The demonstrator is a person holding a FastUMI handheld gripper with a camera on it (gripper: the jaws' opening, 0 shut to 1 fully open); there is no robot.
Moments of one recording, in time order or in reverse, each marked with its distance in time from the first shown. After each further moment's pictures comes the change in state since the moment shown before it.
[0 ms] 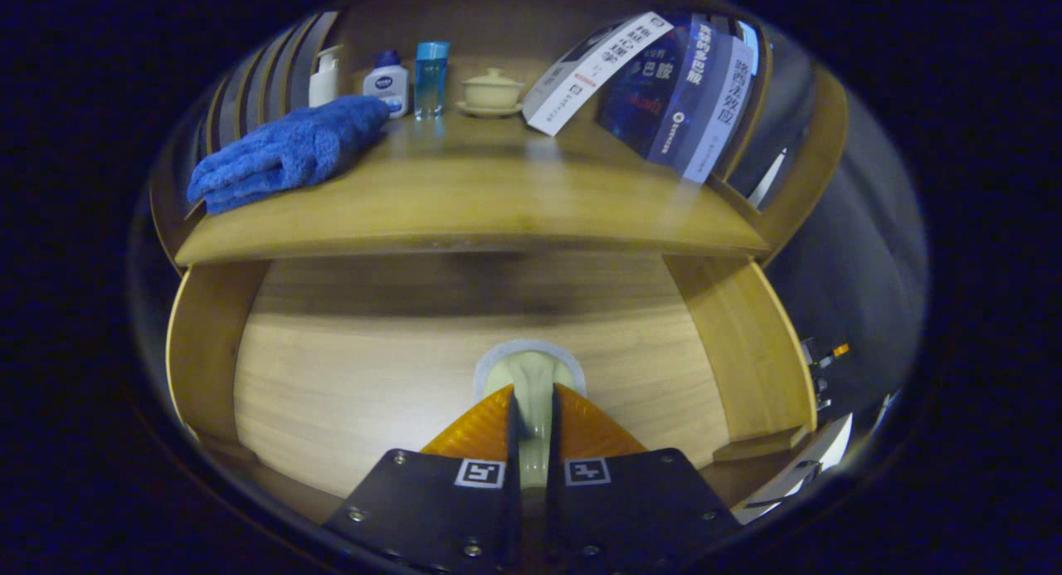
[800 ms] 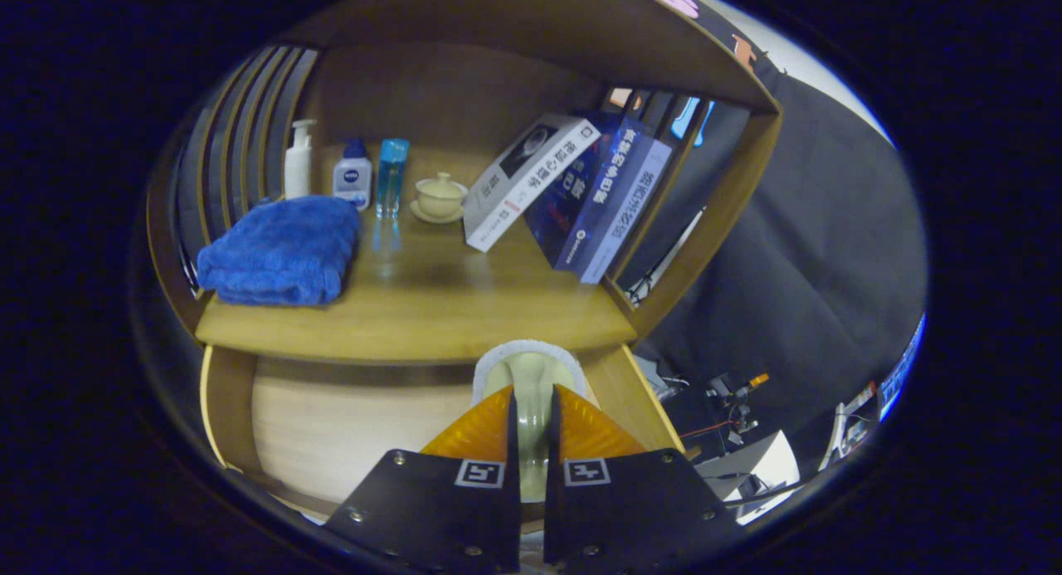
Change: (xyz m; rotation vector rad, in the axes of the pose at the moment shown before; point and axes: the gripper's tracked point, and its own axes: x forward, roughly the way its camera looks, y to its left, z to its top) arm -0.097 -0.033 0.097 0.011 -0.200 -0.217
